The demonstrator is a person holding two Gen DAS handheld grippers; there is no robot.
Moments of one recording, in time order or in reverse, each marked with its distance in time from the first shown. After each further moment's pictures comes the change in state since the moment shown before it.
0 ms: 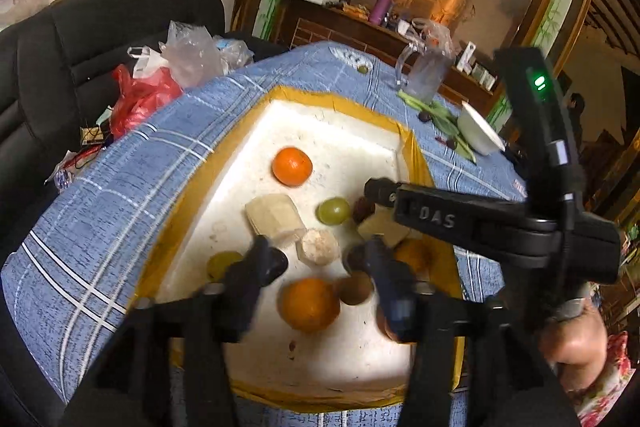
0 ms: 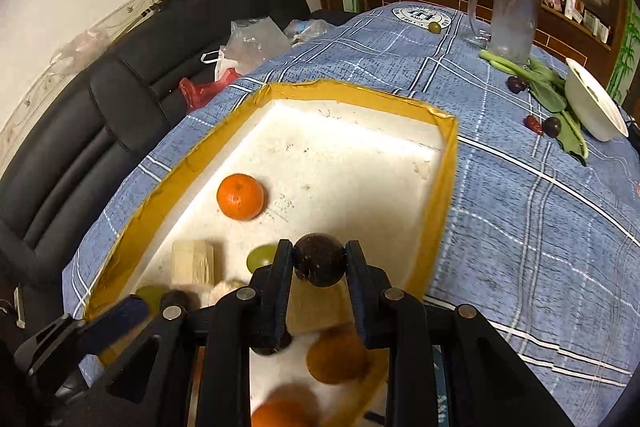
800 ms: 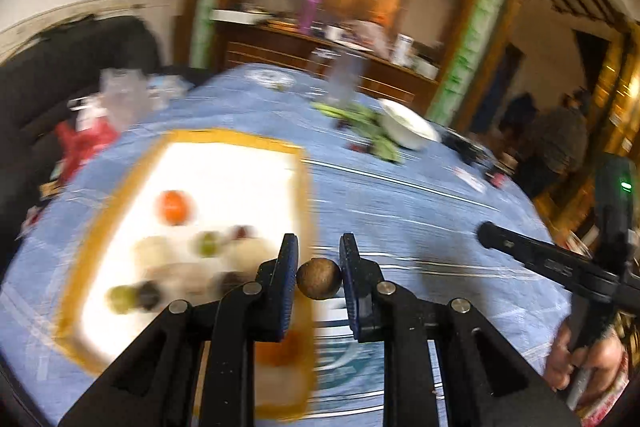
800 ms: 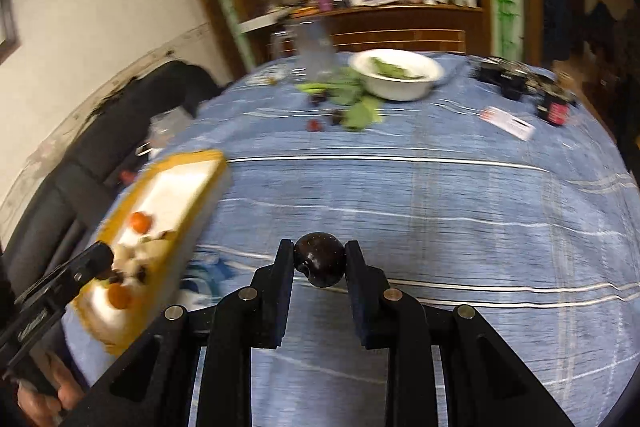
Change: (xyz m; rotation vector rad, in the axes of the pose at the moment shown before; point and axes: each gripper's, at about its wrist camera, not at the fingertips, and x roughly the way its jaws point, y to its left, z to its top) left arm -0.015 -0.086 0.006 0.146 -0.039 -0.087; right arm -0.156 -0.157 -0.088 0.264 -0.222 -0.111
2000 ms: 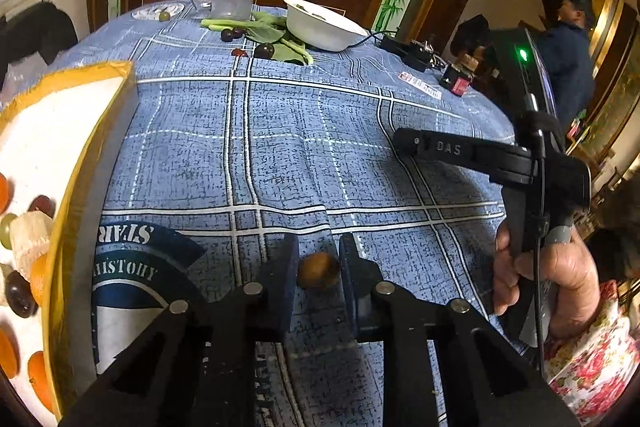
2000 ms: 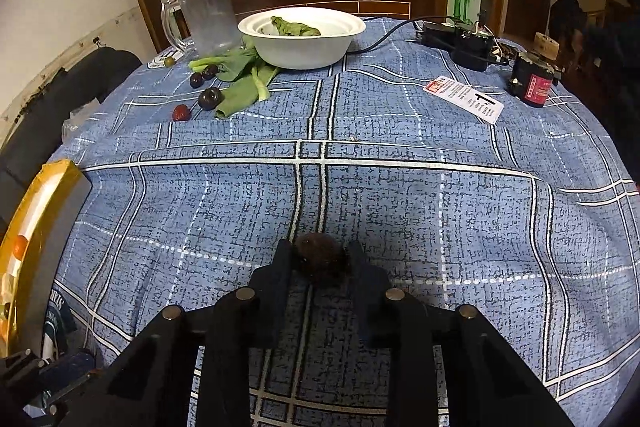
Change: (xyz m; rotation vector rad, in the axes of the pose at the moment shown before) left arm 0.125 -0.105 -0.042 0.170 0.250 -0.203; right arm 0.100 -0.110 0.020 0.058 0.067 -0.226
